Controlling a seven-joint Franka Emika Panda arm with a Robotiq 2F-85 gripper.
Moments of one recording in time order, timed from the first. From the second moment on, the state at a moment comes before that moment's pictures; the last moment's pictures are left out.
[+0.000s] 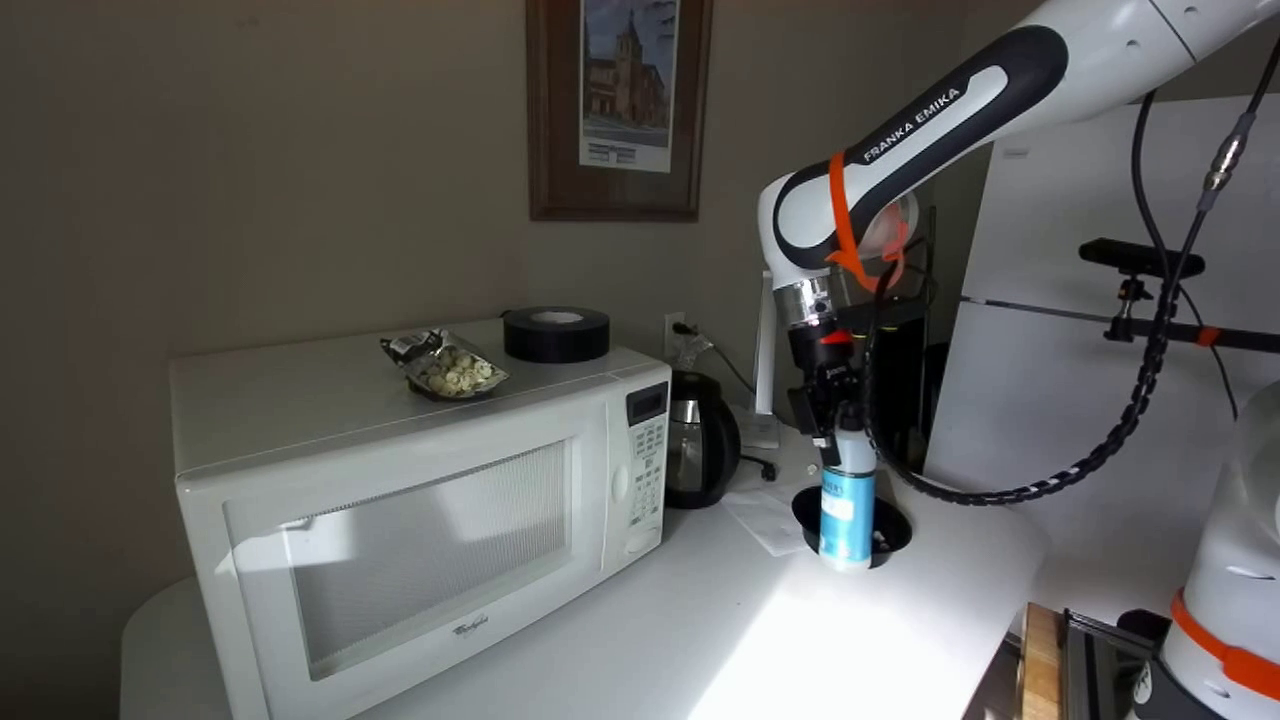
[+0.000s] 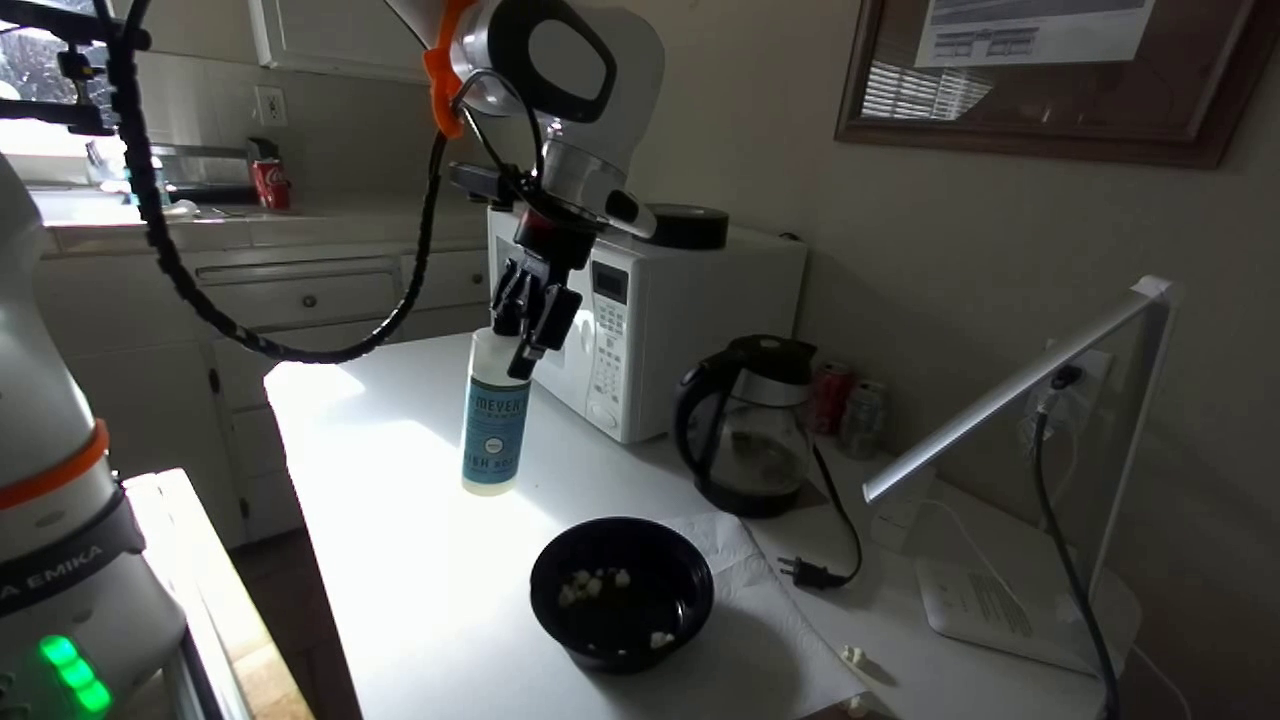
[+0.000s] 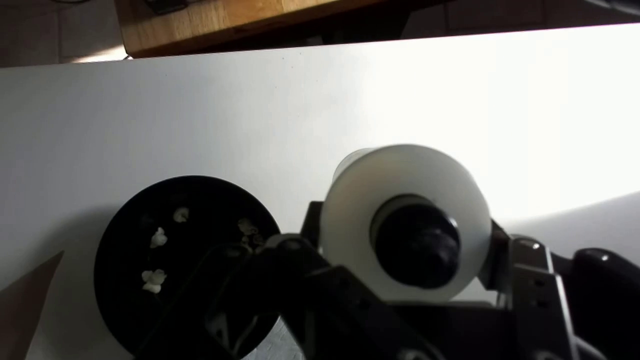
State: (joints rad) arm -0.12 -0.18 -0.09 -2.42 -0.05 1.86 0.05
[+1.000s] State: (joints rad) arm -0.11 -0.07 -0.09 -2.44 0.01 2.20 0.11
